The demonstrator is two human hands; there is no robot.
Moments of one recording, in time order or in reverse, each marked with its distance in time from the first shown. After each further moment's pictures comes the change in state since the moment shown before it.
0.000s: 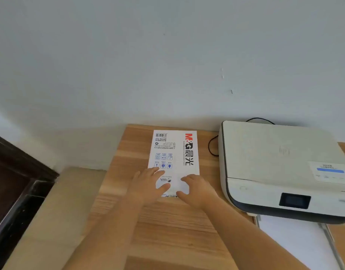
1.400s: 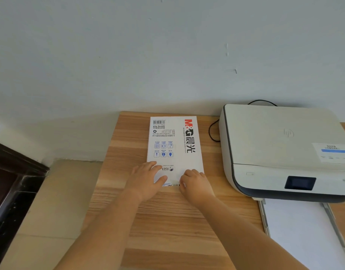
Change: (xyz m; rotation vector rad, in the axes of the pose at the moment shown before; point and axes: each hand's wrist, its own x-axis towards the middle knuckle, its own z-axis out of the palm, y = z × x) left_hand 0.007 -0.029 0.023 -0.034 0.004 0.030; right_hand 0.009 -0.014 0.052 -0.162 0.247 -0.068
